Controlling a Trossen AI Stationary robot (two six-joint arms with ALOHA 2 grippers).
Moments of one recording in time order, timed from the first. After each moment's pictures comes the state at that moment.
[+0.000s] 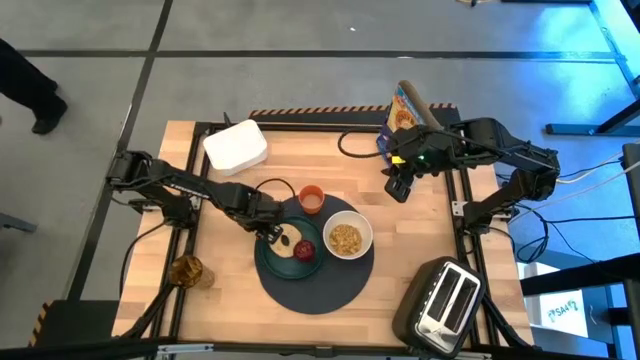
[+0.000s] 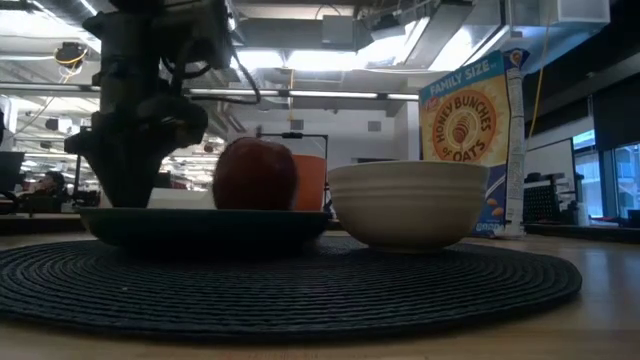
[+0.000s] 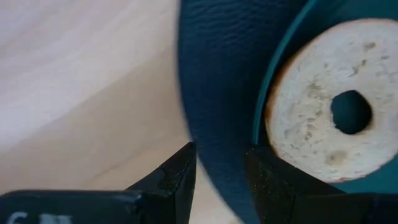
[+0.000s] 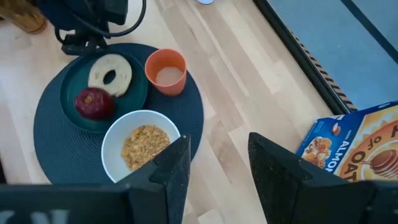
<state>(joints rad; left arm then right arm) -0.08 1.49 0.83 -0.76 0.01 -1.16 0.02 1.51 2.00 -1.47 0.25 0.41</state>
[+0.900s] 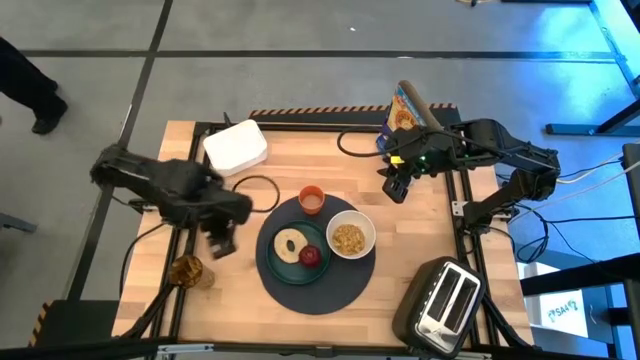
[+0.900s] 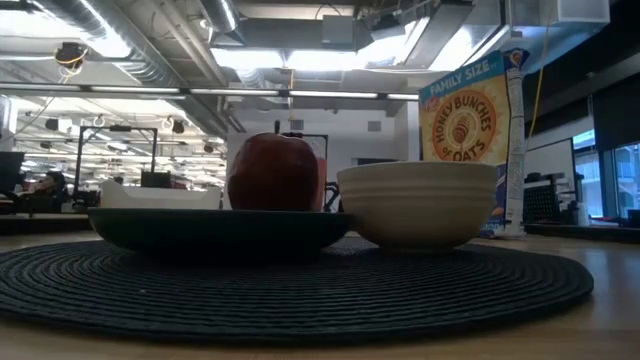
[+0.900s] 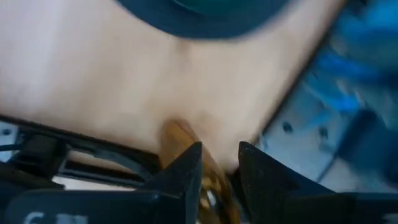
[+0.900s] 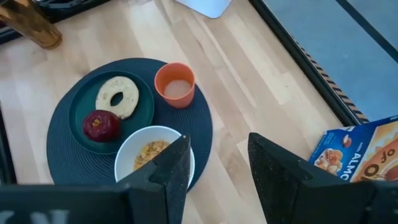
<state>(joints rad) -0.31 1.33 1.50 -1.56 0.26 -0.83 0.03 1.51 2.00 -1.41 0.25 0.43</state>
